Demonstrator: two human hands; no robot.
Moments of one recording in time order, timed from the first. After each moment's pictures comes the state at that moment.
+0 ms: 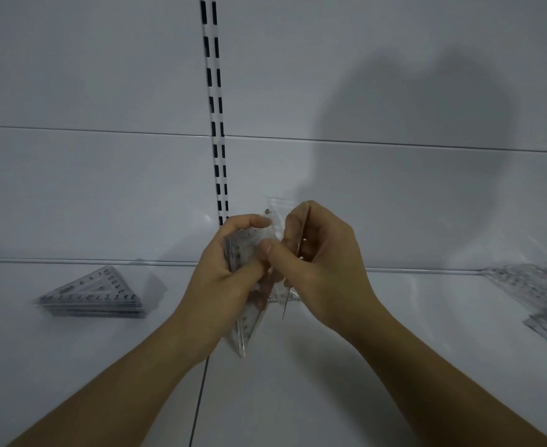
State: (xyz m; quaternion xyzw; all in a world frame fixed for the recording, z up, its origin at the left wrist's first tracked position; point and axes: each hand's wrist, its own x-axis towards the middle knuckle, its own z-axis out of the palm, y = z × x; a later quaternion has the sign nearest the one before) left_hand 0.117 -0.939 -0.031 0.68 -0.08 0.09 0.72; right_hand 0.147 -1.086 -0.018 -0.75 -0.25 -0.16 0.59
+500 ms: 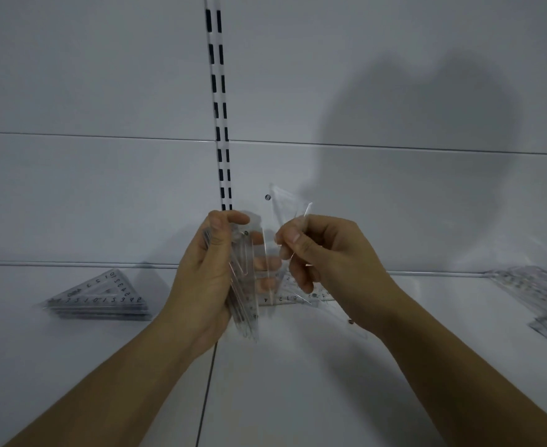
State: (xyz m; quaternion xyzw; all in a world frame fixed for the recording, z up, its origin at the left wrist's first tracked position) left_hand 0.117 -0.938 -0.018 0.56 -0.02 0.10 0.82; right_hand 0.148 -1.101 0.000 -0.73 -0.22 0.01 0.65
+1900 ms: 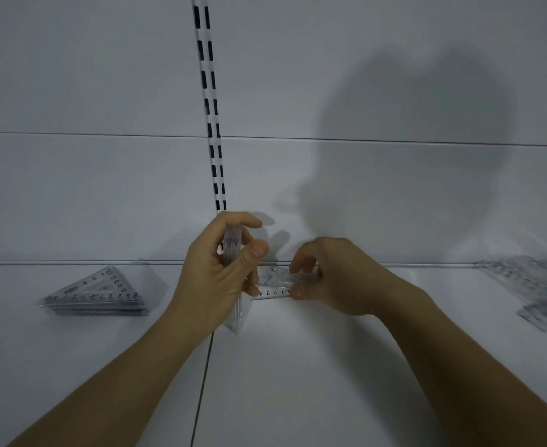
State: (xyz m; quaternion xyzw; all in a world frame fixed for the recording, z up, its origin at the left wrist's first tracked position) left_hand 0.126 -0.932 -0.033 0.69 -0.13 0.16 0.69; right_hand 0.177 -1.126 -0.023 -0.95 -0.24 0.03 0.19
